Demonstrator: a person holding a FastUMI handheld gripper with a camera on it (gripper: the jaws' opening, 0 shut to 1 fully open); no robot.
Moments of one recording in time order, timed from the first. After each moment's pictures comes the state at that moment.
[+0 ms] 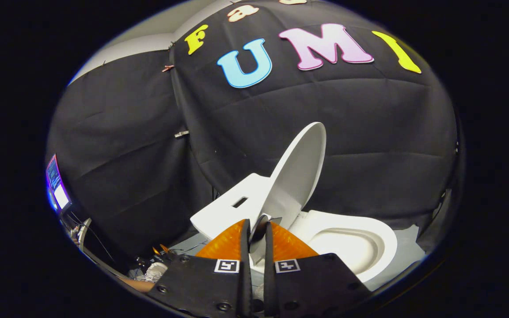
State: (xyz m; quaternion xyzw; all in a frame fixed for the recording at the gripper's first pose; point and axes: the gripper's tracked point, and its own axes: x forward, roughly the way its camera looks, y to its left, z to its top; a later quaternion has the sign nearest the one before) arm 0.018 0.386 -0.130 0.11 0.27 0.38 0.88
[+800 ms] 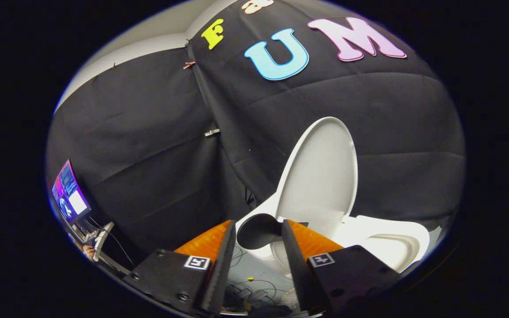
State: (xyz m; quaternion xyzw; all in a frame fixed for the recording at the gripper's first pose) arm 0.000 0.504 -0.103 0.15 0.29 0.47 0.82
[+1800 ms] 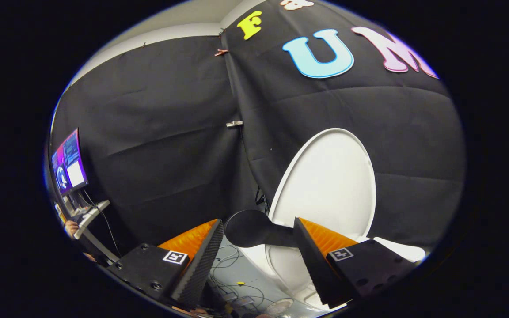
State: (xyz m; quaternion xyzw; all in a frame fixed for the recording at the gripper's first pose) arm -0.001 0.576 -0.117 0.07 0.22 0.53 0.82
